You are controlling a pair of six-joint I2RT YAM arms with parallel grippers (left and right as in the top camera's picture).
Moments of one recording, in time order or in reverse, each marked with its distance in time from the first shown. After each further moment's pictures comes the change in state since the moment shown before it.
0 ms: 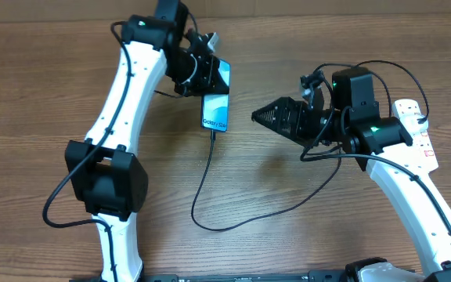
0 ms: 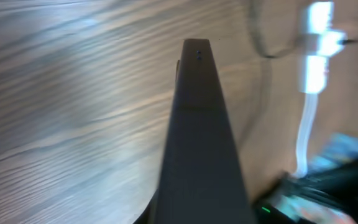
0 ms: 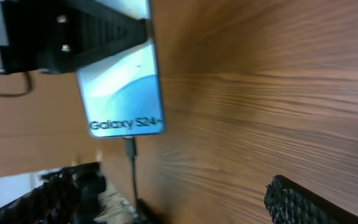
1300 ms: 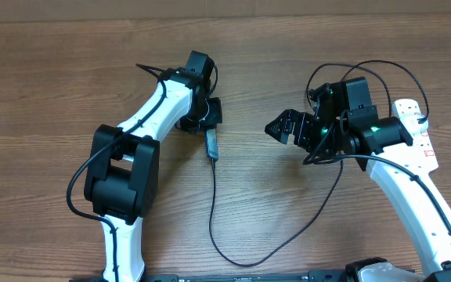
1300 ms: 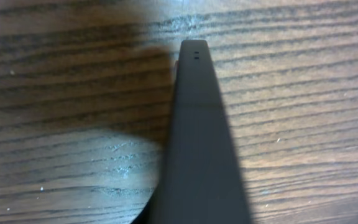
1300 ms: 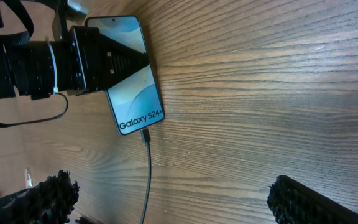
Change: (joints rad) left arm -0.073 -0.002 -0.516 0.467 -0.367 -0.252; right arm 0.000 0.000 0.000 -0.171 0.232 -0.068
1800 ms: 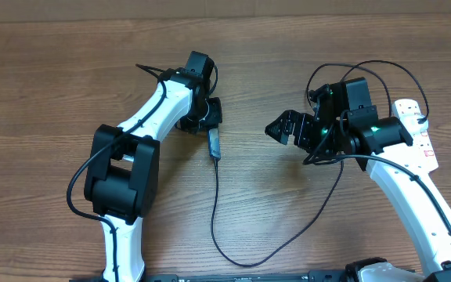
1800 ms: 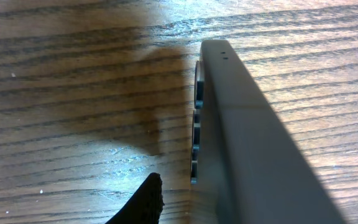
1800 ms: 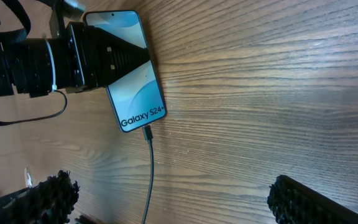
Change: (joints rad) left arm 0.000 0.000 -0.004 0.007 -0.002 -0.006; right arm 0.000 0.000 0.000 -0.010 0.000 0.000
